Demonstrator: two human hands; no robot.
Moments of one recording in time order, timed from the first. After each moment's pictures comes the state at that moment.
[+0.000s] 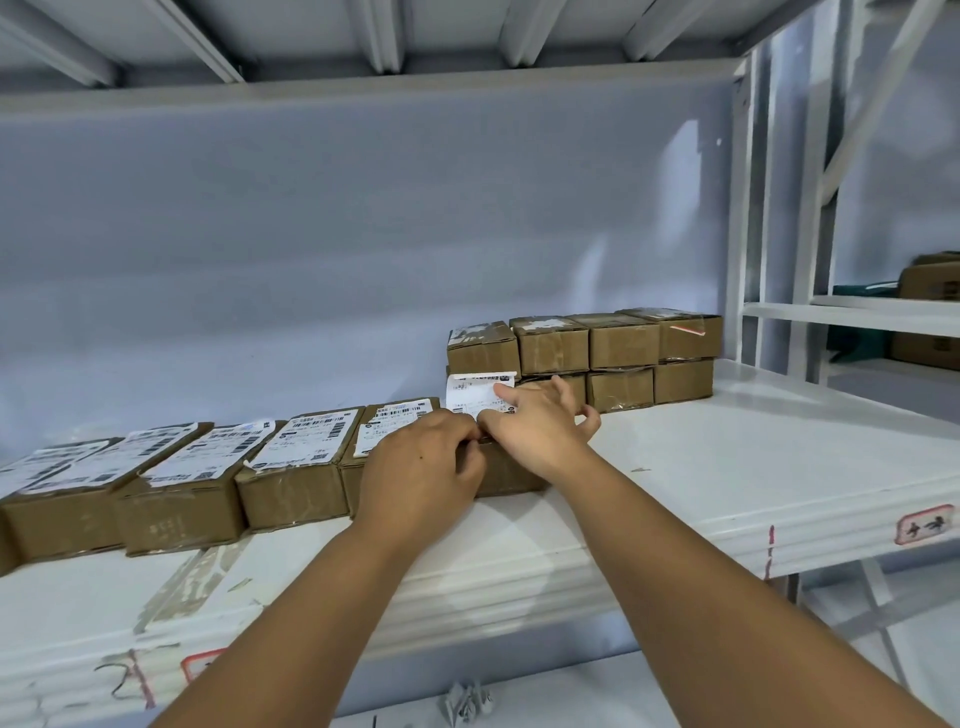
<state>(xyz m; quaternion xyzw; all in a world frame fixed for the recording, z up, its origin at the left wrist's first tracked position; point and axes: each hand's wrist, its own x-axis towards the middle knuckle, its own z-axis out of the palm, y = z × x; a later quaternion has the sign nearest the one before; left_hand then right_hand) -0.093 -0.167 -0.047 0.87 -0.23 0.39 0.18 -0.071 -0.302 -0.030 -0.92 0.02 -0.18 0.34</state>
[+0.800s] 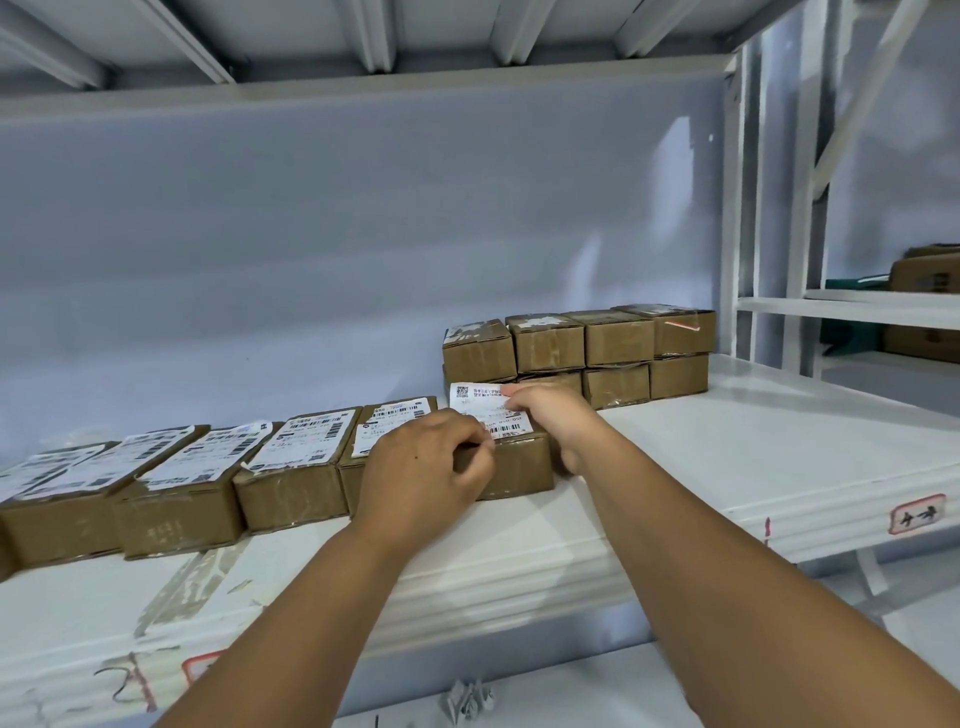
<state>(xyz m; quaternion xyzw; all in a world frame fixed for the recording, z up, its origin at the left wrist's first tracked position) -0.099 -0.166 -0.043 0.86 -0.28 0.36 0.22 -0.061 -0.324 -0.025 -0.70 0.05 -0.07 0.71</state>
